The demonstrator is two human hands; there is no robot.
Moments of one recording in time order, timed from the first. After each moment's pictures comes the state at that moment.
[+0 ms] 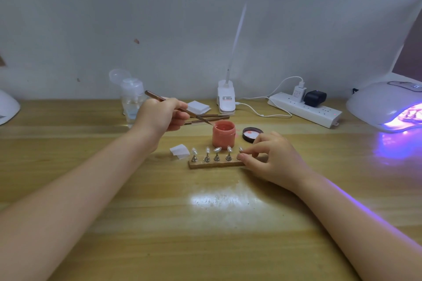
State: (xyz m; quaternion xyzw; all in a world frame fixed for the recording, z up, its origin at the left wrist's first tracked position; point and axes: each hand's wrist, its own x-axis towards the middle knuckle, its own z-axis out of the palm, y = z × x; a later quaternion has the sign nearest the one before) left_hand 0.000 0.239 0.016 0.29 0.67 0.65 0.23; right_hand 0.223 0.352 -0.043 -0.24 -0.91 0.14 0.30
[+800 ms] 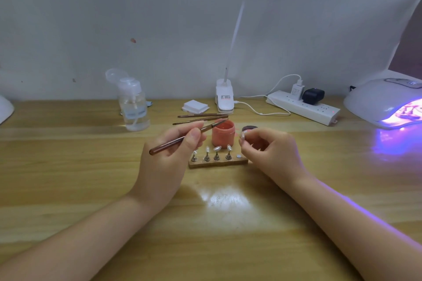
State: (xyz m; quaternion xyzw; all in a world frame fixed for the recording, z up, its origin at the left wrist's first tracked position) left_hand 0.064 0.186 -0.025 0.46 0.52 0.71 0.12; right_hand 0.213 0.331 -0.036 -0.26 -0.81 0.27 0.44
